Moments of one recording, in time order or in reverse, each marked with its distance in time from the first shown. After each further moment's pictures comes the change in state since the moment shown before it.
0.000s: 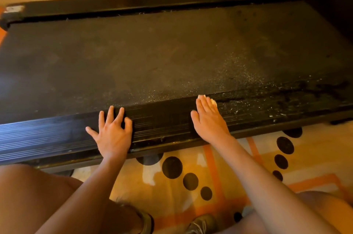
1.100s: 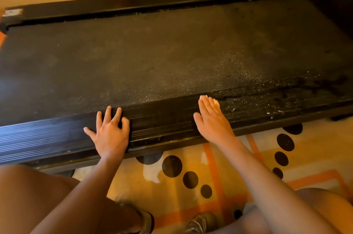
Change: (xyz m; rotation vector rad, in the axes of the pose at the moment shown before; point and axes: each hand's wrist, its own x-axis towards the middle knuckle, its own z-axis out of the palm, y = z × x) left_hand 0.000 0.000 0.000 0.005 0.012 0.001; right_hand -0.012 0.019 -0.003 0.019 0.011 -0.025
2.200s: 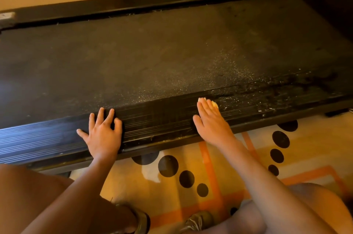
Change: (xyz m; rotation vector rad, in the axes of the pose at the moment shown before) left_hand -0.001 0.001 0.000 -0.002 0.005 -0.008; right_hand -0.015 0.020 -0.007 0.051 -0.031 -0.005
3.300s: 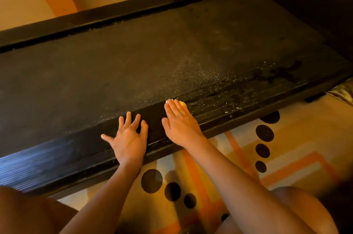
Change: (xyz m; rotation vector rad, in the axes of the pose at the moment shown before) left_hand -0.034 0.178 0.052 -0.003 -0.106 0.160; right_hand 0.026 0.022 -0.013 -0.082 0.052 -0.050
